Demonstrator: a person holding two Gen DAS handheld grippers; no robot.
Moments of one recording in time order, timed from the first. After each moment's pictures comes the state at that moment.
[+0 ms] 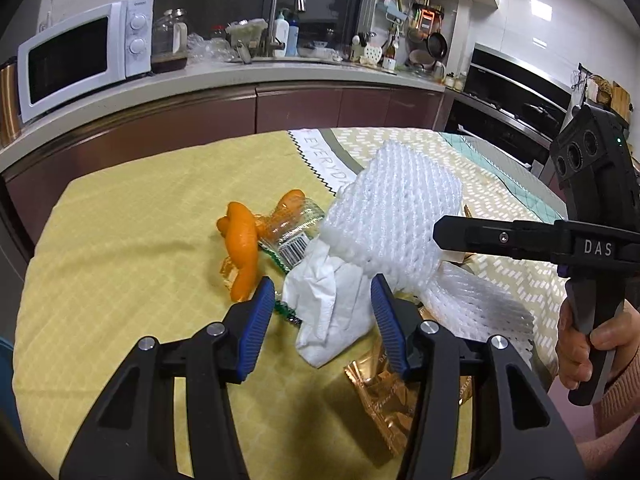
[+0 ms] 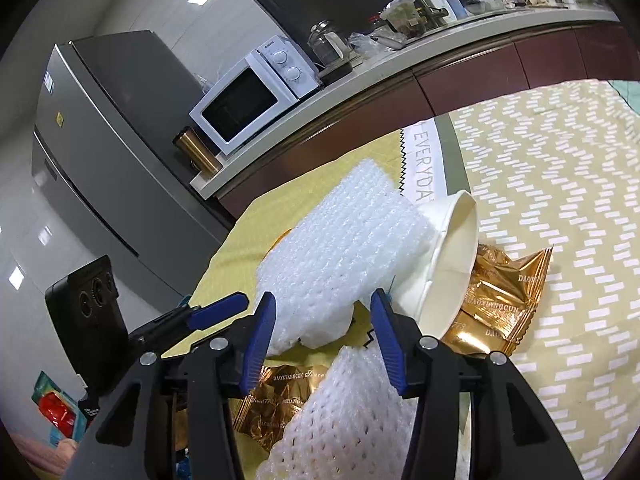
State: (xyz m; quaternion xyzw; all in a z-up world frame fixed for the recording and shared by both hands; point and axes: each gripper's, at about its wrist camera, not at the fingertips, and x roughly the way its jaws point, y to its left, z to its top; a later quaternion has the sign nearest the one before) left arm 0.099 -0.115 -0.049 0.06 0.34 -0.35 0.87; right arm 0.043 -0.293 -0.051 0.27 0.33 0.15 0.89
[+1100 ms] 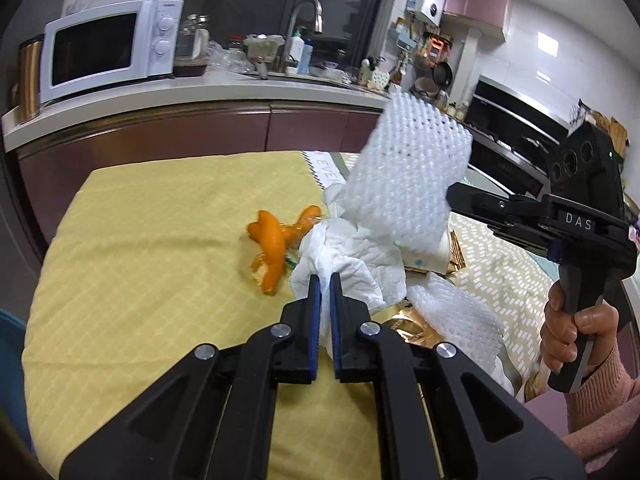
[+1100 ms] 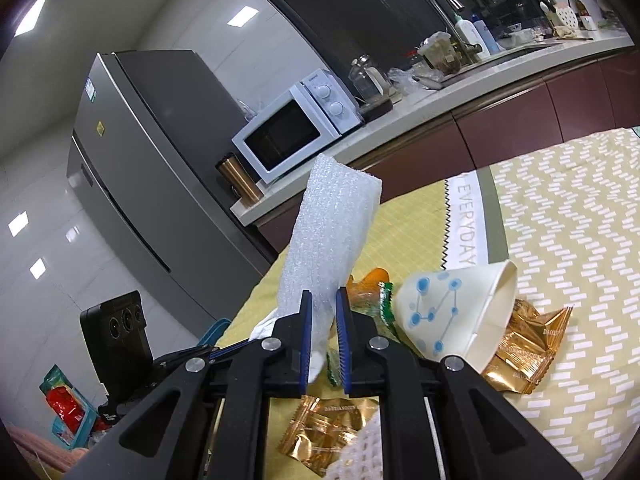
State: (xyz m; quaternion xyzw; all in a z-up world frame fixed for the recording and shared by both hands) left arm 0.085 -0.059 -0.023 0.00 0.32 -0.35 0.88; right arm 0.035 -0.287 -0.010 0.26 0.26 0.19 0.91
